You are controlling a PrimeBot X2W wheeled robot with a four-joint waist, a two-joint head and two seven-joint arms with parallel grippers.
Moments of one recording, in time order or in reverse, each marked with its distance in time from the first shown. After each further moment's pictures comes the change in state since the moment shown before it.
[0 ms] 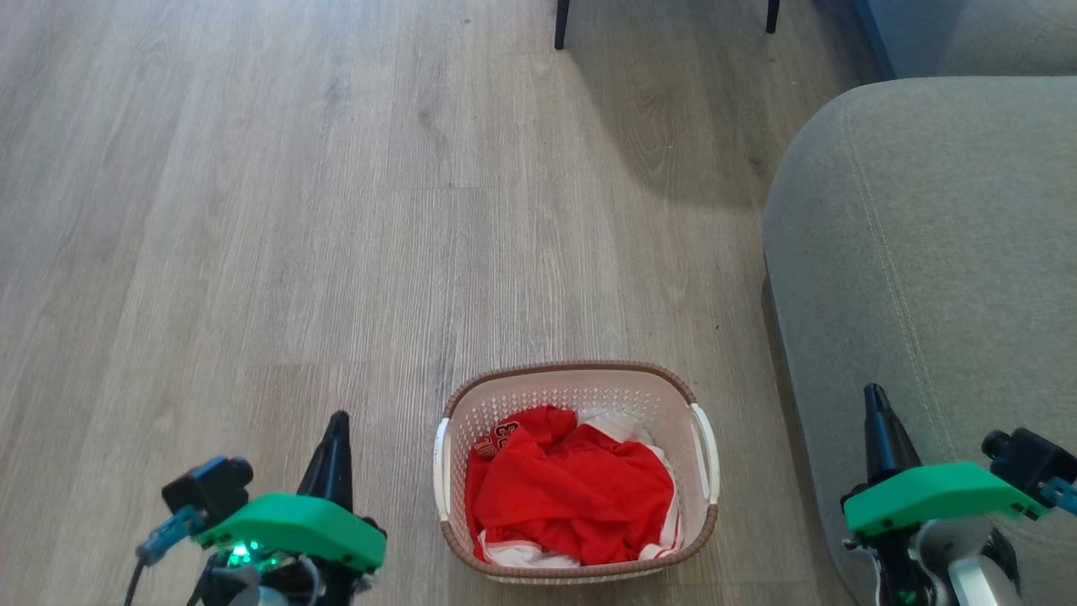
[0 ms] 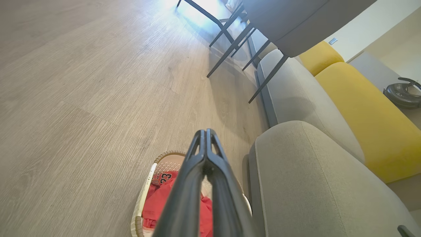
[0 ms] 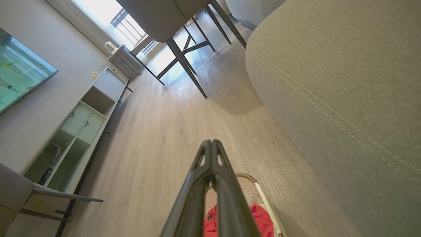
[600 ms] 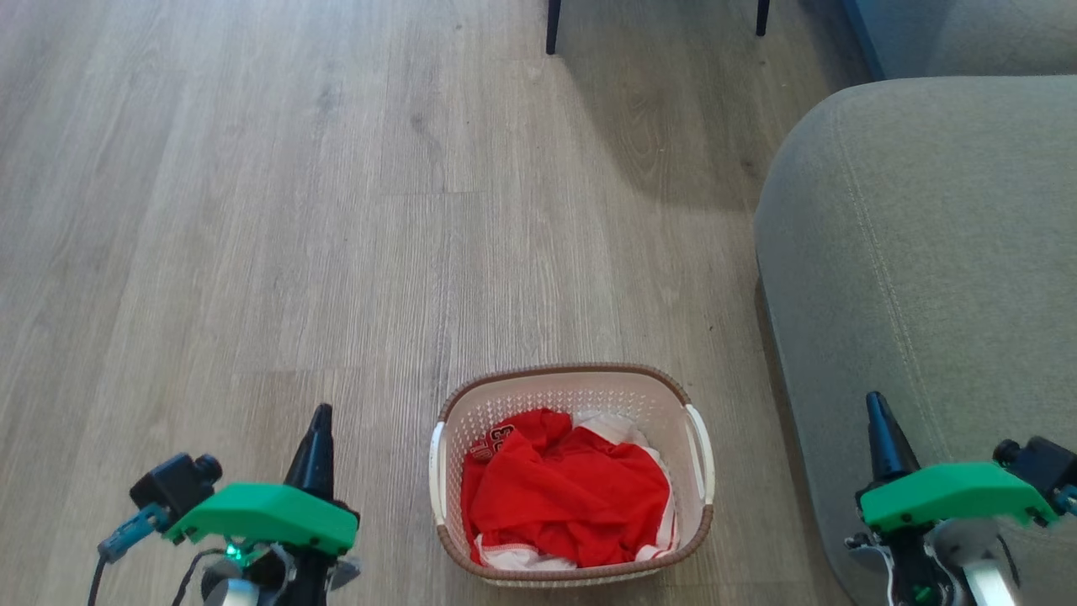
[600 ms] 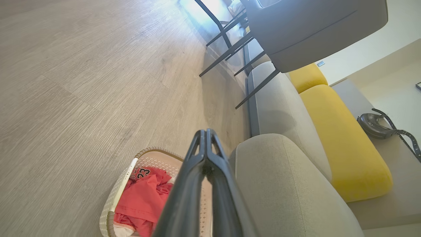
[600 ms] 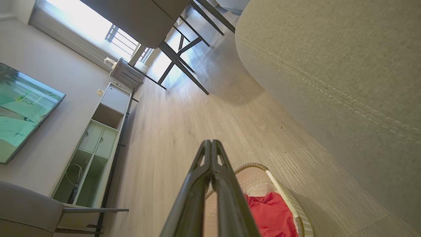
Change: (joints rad) left arm -0.017 0.002 0.052 0.006 -0.178 -0.030 0.044; right arm -0.002 -0.001 -0.017 0.010 0.170 0.000 0.046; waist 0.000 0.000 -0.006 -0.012
